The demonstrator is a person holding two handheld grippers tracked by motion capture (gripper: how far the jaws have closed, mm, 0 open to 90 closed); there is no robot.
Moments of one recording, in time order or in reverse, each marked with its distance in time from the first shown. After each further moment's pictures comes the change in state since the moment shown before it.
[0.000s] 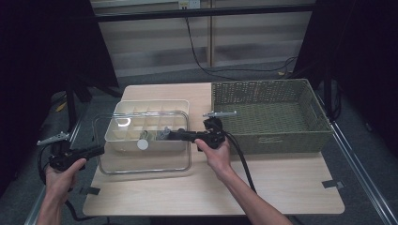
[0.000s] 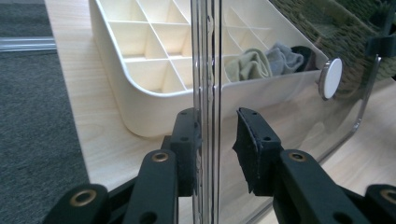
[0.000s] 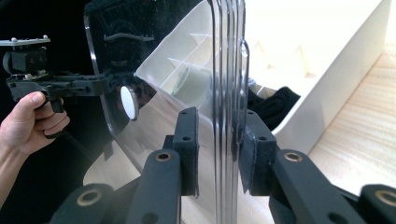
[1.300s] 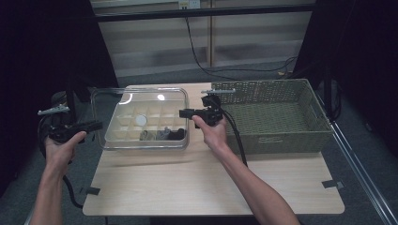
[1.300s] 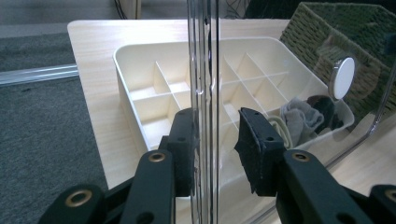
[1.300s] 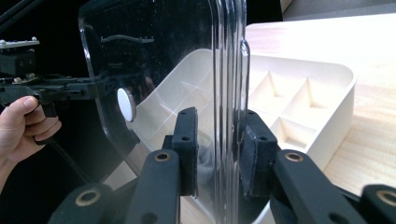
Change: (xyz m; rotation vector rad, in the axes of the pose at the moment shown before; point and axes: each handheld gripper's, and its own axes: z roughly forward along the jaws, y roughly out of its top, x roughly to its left) left arm 0.004 0.076 0.010 -0.024 0.056 0.060; right arm -0.005 0.061 0.003 -0.069 -0.029 -0.013
